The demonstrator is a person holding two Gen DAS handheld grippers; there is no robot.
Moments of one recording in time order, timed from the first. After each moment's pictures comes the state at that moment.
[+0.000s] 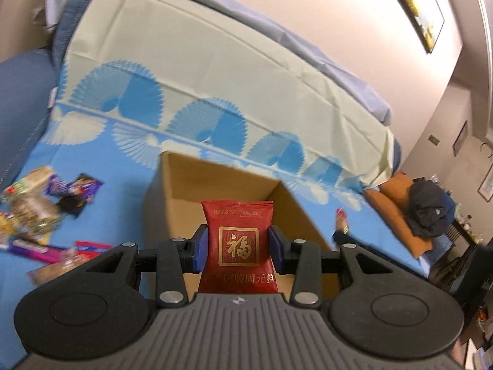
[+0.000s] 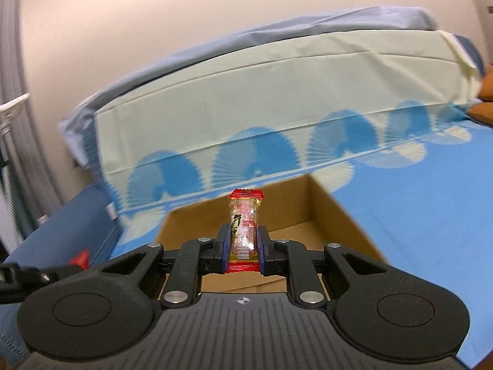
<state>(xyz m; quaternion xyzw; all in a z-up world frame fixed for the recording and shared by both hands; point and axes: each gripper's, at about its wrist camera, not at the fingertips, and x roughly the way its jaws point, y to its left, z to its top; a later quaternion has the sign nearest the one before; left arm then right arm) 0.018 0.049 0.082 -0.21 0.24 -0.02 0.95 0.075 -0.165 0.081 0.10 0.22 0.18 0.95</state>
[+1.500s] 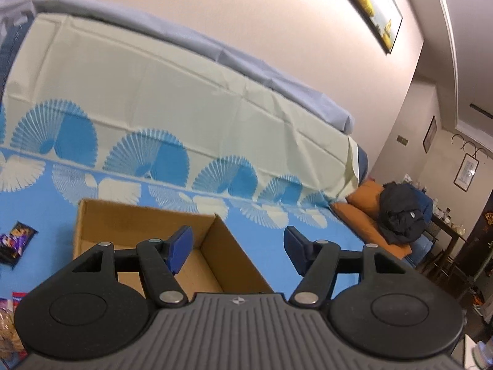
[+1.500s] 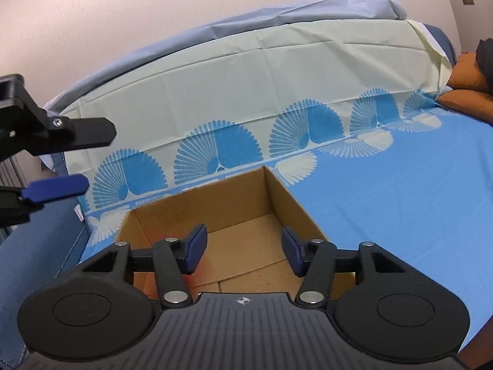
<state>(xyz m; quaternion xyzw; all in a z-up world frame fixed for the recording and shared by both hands) 0.065 -0.023 0.115 -0.18 0.17 -0.07 0.97 0.085 -0.176 0.074 0.10 0.24 0.13 0.96</state>
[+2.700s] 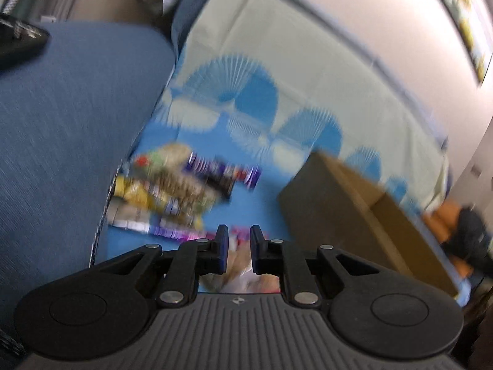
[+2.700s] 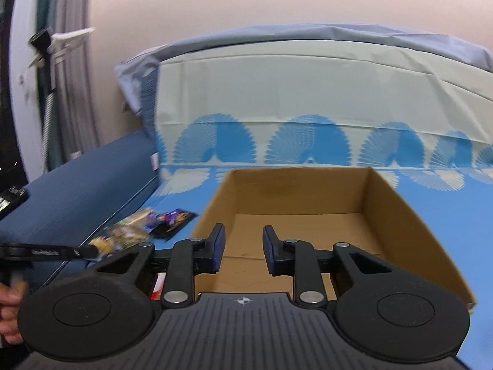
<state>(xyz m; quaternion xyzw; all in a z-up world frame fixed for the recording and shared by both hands) -0.056 0.231 -0.032 -0.26 0.21 0.07 0.94 0.016 -0.079 0.066 -0.02 0.22 0.29 0.93</state>
